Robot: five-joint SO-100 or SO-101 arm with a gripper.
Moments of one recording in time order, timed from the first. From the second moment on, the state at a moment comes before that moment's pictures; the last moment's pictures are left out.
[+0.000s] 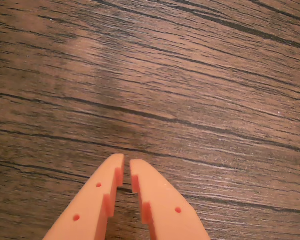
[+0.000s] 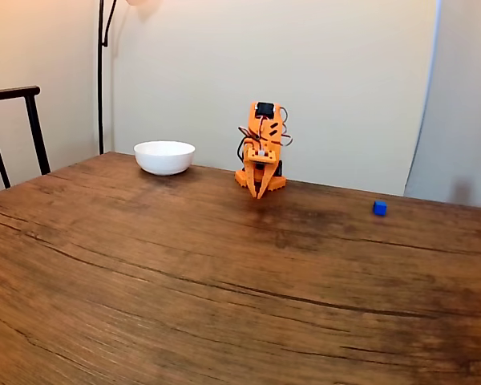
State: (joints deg) arm -1.9 191.2 178.3 74.5 99.8
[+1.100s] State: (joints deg) arm -39.6 190.1 175.7 55.0 77.1
